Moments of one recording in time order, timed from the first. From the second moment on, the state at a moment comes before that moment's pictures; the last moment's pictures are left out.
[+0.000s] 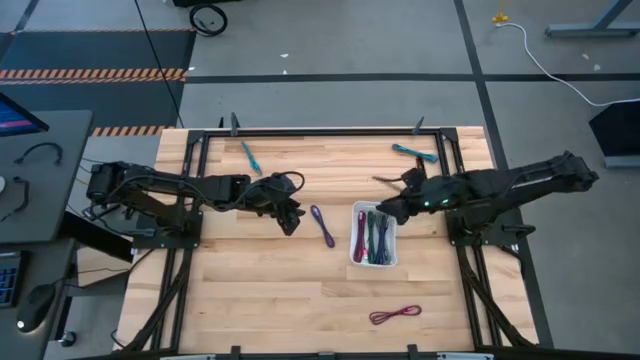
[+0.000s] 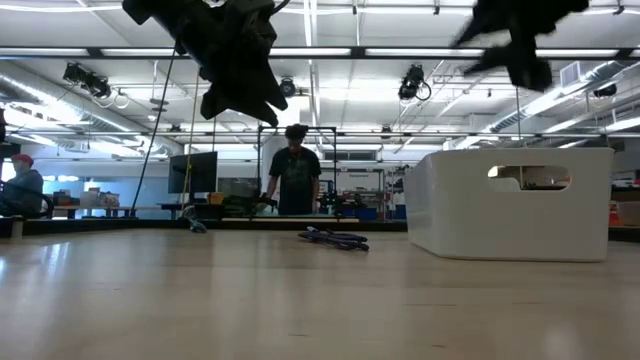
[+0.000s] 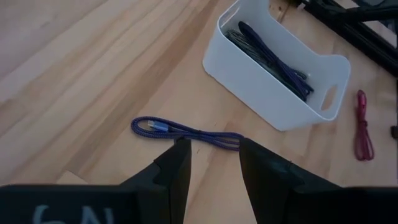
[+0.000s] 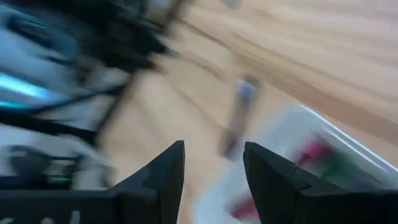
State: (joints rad) left arm 0.00 1.37 0.92 -0.26 -0.13 -0.58; right arm 0.16 0.88 0.74 -0.44 0.26 1.05
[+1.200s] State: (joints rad) left arm 0.84 1.49 0.82 -0.43 -0.29 -0.89; right arm 0.21 0.86 0.74 -0.27 0.45 0.92
